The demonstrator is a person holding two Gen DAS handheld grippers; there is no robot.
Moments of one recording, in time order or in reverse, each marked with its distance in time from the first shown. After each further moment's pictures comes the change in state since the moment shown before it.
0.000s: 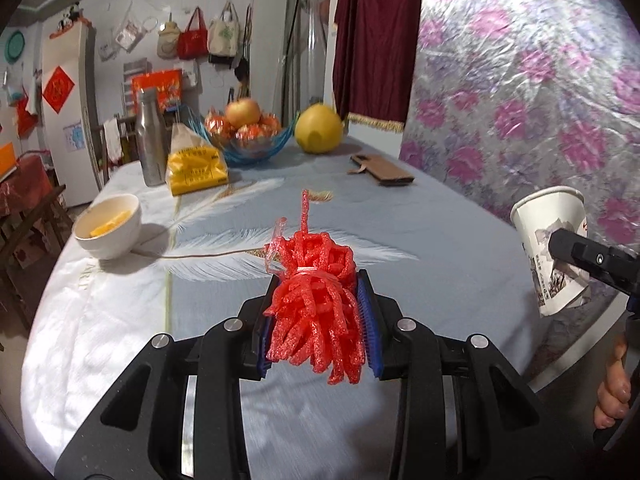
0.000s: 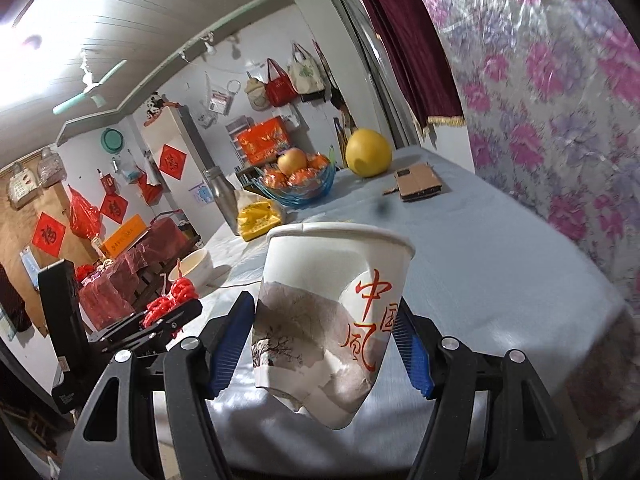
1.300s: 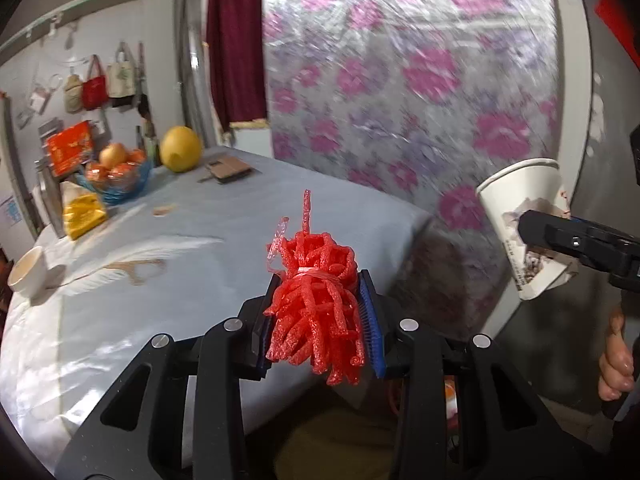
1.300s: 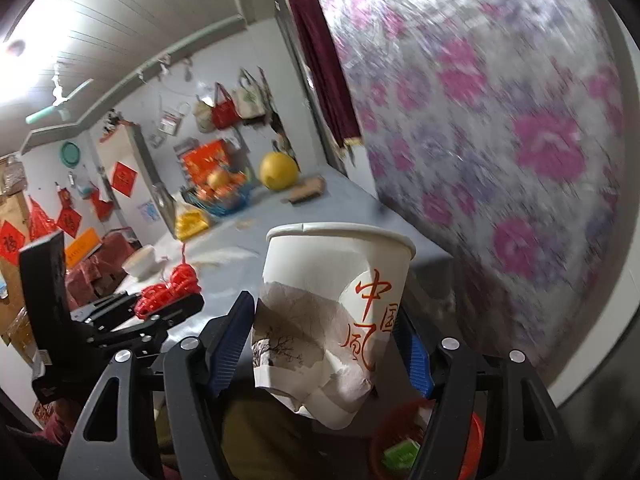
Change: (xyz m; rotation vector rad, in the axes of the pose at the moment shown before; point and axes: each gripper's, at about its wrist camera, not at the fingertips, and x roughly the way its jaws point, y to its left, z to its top) left arm -0.029 -0.199 -0.052 0.284 0.013 -0.231; right arm -0.162 -0.103 -0.069 0.034 -0.065 -0.228
